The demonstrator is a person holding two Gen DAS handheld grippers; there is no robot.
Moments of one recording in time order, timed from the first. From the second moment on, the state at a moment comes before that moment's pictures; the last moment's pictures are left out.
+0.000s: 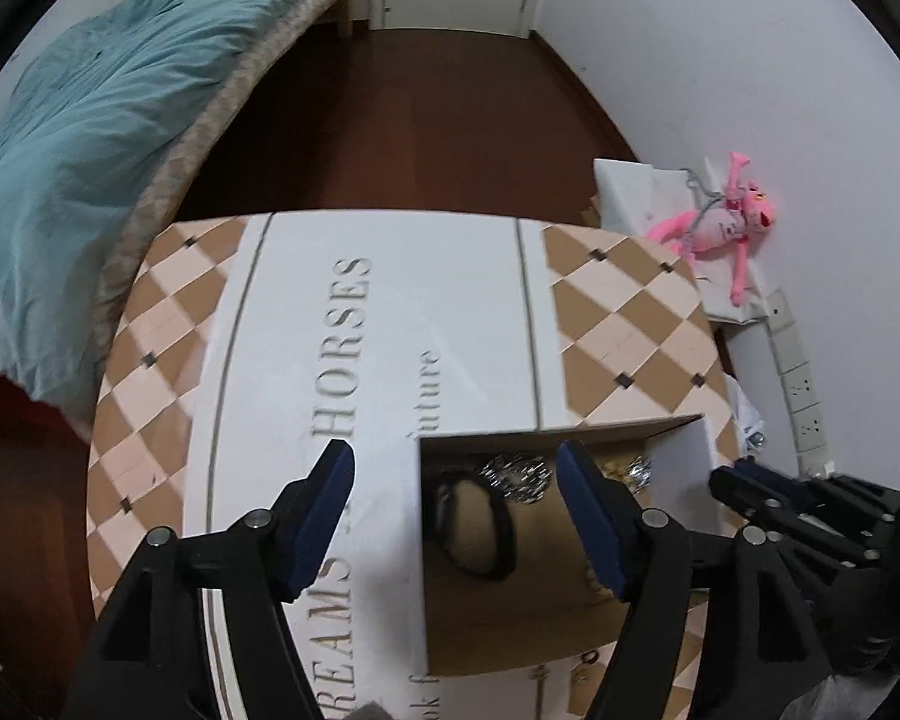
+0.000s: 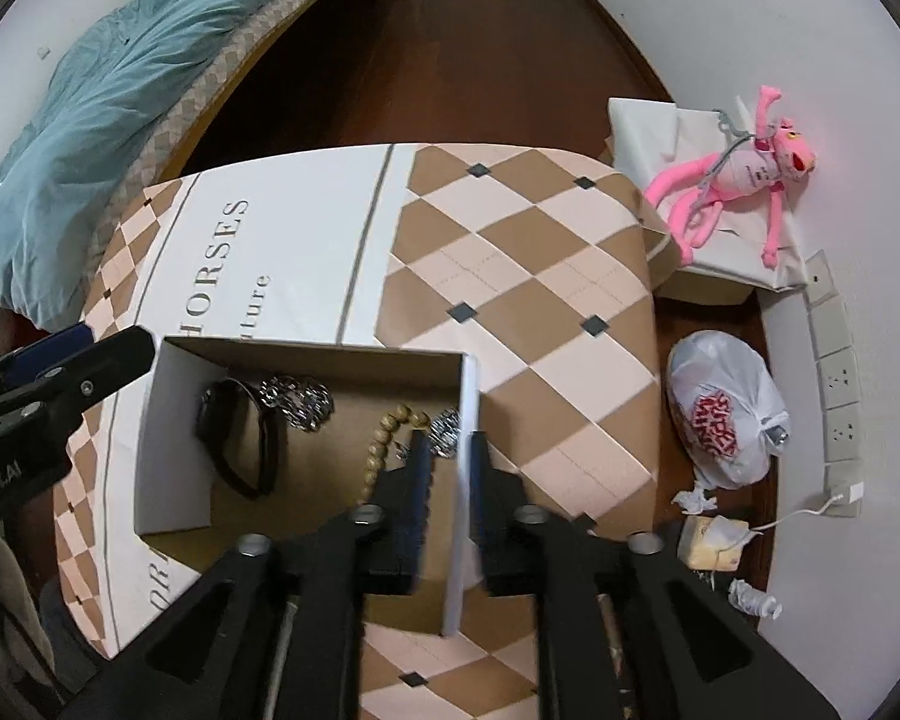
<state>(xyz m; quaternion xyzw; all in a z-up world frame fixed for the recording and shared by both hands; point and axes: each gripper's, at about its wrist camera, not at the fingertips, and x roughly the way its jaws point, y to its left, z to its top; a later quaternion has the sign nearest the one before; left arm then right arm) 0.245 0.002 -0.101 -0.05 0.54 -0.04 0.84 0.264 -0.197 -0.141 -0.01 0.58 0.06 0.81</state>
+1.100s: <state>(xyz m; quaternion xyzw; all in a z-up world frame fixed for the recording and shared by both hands) 0.152 -0.003 -0.097 0.00 0.47 0.03 0.88 0.176 -0.203 -0.122 -0.02 0.51 0.01 0.86</state>
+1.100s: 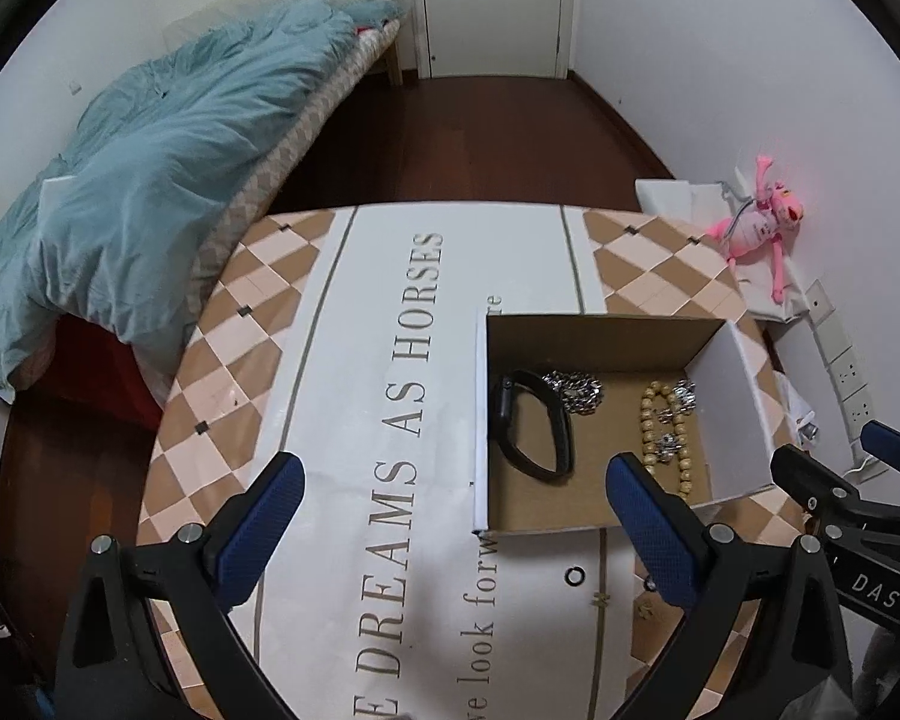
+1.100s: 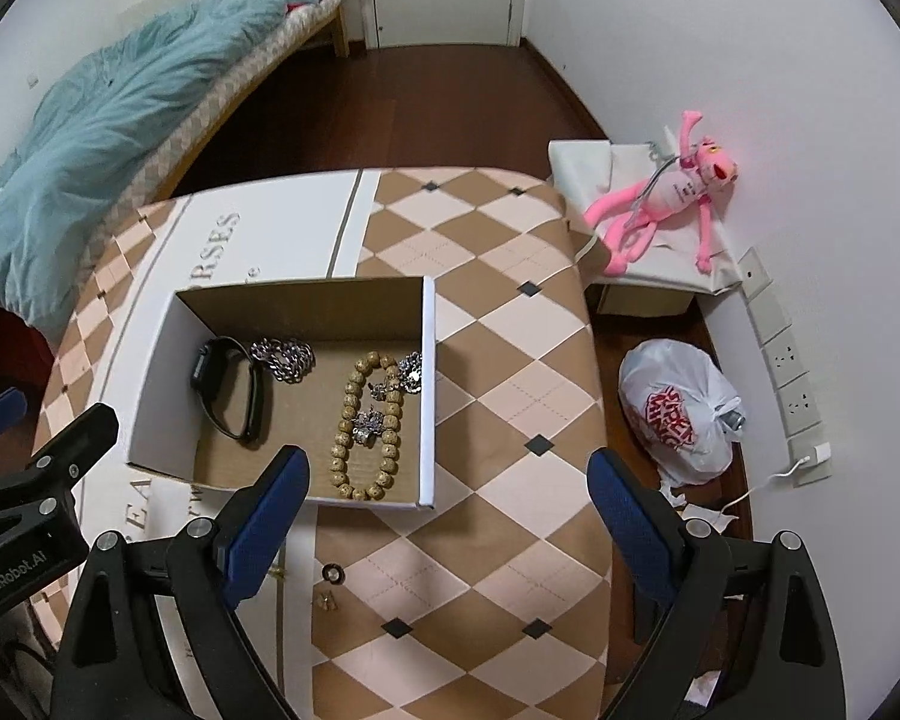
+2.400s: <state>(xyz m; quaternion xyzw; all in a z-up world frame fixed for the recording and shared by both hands) 0.087 0.019 -0.176 0.02 0.52 0.09 0.85 0.102 -0.172 -0.230 0.05 0.54 0.08 0.84</state>
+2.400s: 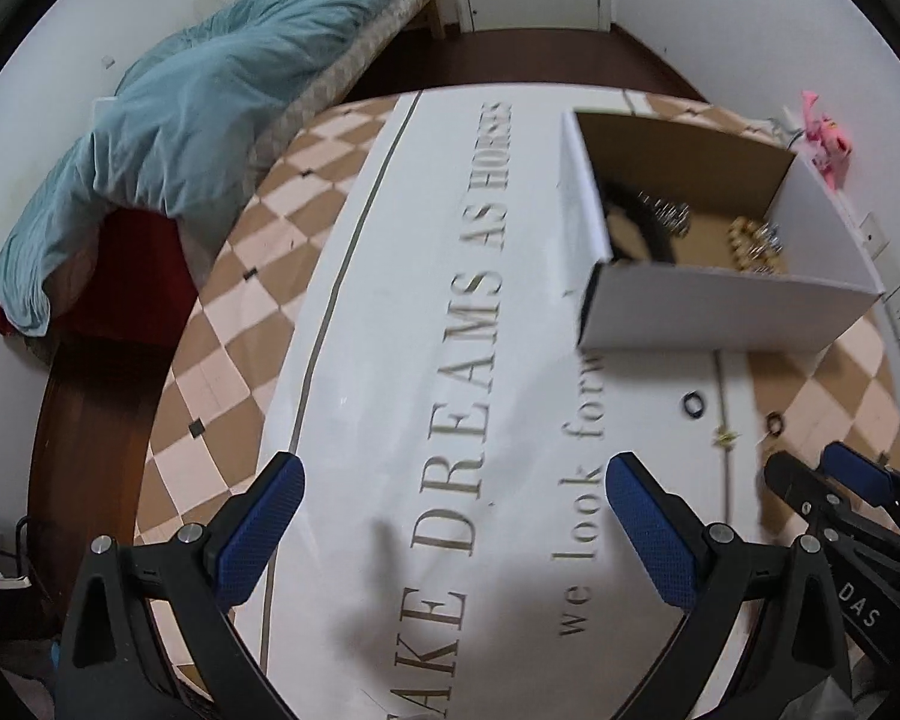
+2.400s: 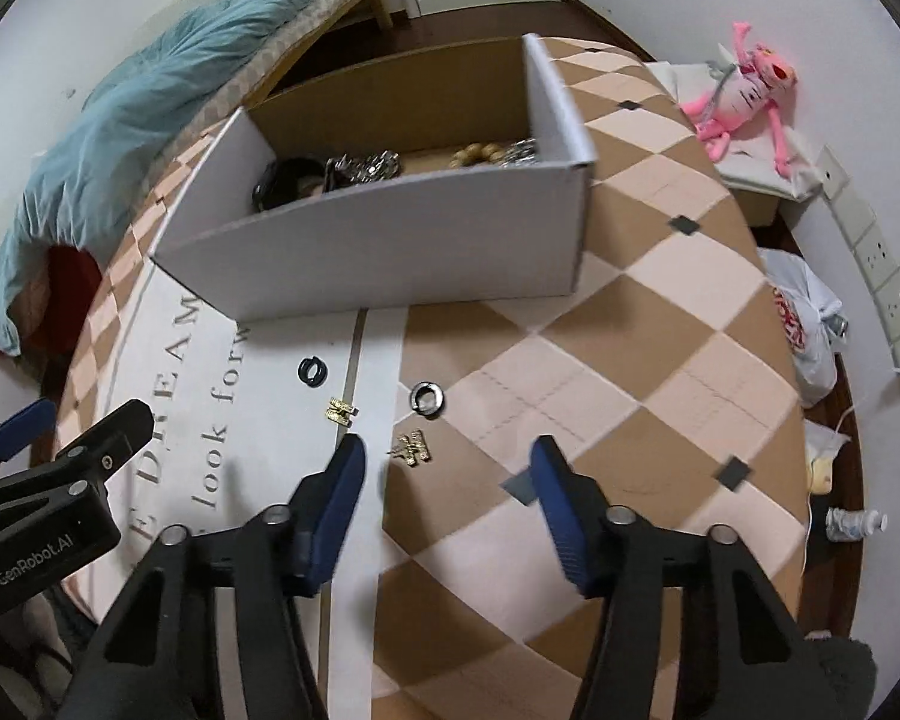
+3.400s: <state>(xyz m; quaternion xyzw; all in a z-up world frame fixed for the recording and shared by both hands) 0.108 -0.082 -0.206 0.03 0.53 -0.05 0.85 0.094 -0.245 -0.217 0.07 0.51 0.00 0.86</state>
